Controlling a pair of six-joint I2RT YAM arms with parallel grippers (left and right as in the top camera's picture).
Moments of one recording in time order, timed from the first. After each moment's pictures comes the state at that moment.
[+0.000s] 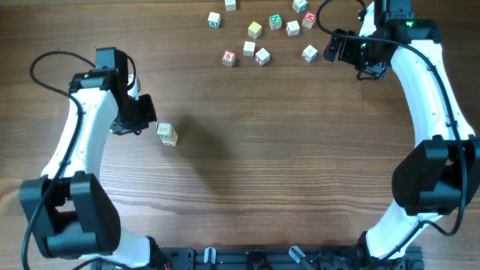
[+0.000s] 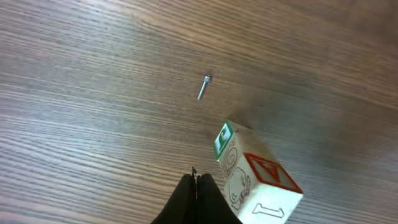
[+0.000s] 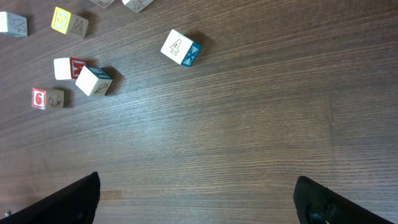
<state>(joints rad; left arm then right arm) 0.08 1.69 1.29 -1.04 0.04 -0.20 0.01 1.93 1.76 -0.99 -0.20 0.29</state>
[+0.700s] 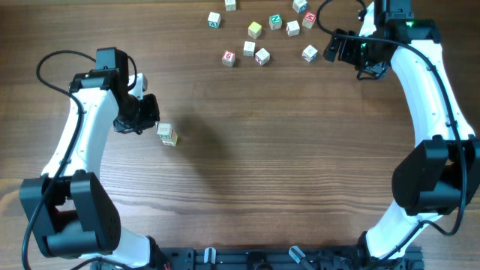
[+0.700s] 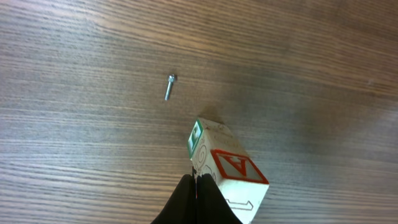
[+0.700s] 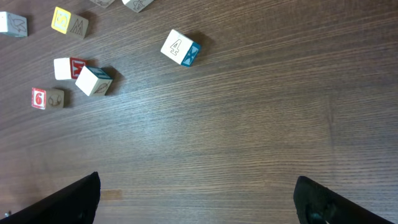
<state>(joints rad) 0.08 1.70 1.28 -1.03 0.14 -0.13 0.01 1.93 1.76 -0.99 -0.20 0.29</state>
